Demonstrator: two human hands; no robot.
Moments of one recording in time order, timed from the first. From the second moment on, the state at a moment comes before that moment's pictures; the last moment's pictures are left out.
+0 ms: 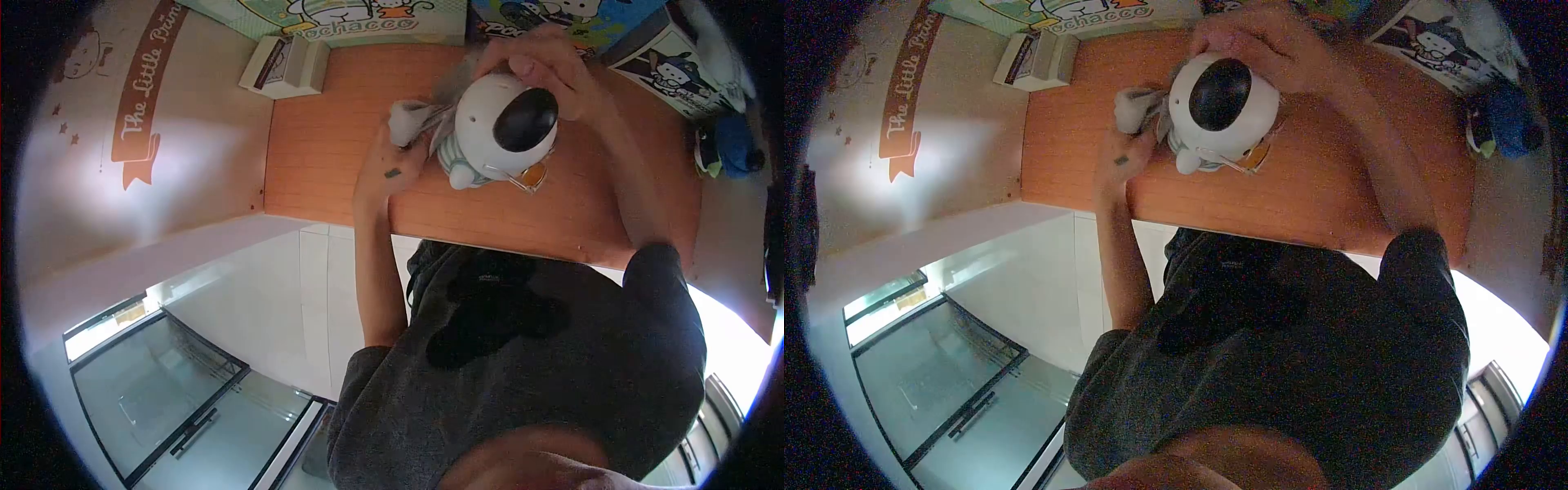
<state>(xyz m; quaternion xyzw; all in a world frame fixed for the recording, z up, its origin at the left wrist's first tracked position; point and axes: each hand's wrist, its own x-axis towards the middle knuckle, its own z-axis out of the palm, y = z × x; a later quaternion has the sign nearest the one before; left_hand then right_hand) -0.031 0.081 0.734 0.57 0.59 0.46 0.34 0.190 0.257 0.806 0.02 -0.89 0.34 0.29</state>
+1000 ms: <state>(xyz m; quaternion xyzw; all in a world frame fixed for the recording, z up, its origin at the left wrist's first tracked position) -0.027 0.078 0.734 0.50 0.53 0.52 0.44 0.186 0.242 0.817 0.05 -0.90 0.32 0.28</state>
